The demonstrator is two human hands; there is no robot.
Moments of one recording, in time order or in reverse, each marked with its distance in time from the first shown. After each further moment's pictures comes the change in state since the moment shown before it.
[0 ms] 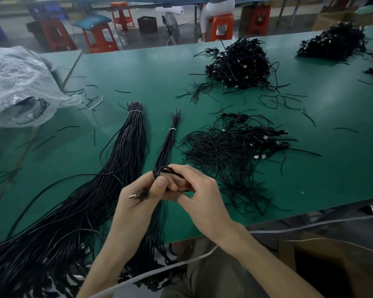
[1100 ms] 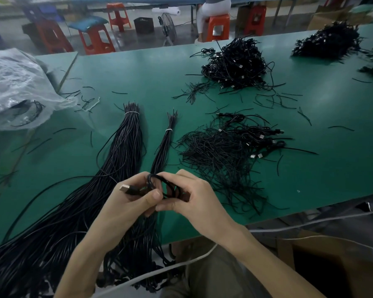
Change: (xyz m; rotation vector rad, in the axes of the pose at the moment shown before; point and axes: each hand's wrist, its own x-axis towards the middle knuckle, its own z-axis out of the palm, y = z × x) left_hand 0.011 -0.009 -0.034 0.016 -0.200 -0.190; right_hand 0.000 -0.013 -0.007 0.040 -0.170 0.130
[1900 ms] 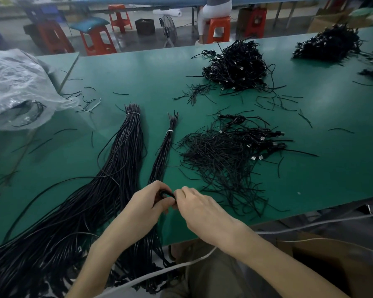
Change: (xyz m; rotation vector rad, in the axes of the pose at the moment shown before) left_hand 0.017 -0.025 0.015 0.677 0.005 -0.195; right_hand -0.005 0.034 0.003 -0.928 -0.302 -0.068
